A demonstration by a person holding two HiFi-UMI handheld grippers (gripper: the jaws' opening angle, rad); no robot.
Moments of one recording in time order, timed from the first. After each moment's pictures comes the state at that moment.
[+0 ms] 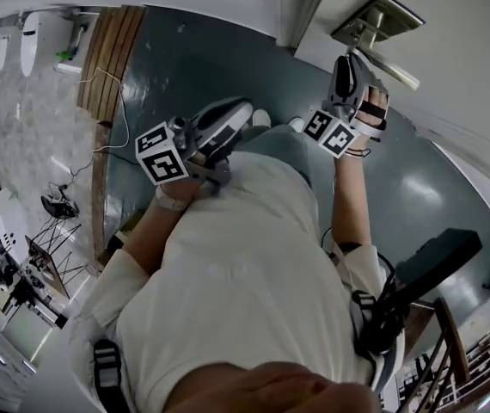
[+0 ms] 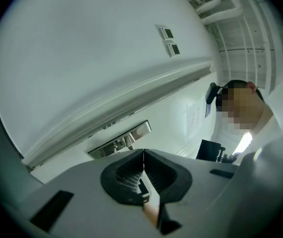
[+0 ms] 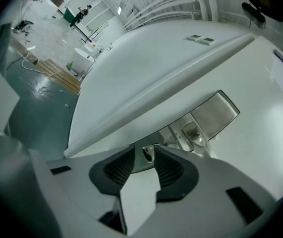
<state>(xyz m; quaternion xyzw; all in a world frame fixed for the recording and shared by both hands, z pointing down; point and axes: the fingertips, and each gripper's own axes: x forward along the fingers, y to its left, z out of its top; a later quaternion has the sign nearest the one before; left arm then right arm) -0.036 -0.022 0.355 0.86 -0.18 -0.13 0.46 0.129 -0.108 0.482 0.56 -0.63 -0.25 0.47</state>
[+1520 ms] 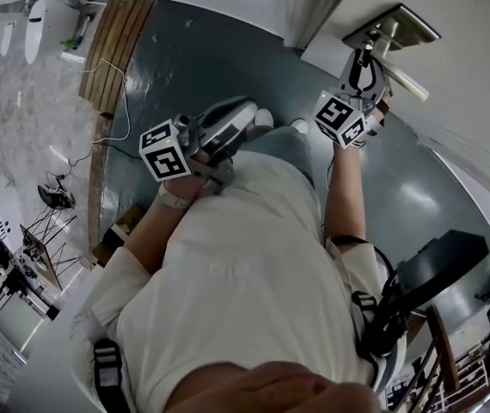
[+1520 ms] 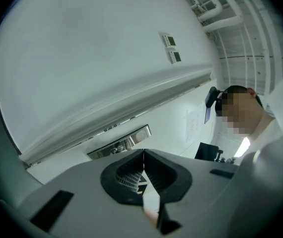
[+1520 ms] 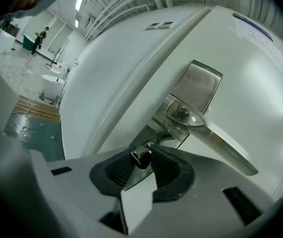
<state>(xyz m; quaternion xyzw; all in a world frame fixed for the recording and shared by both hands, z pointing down) -0.051 -0.015 0.353 0.85 -0.19 -0.16 0.47 0.142 -0.129 0.471 0.67 -0.65 -0.14 0.33</state>
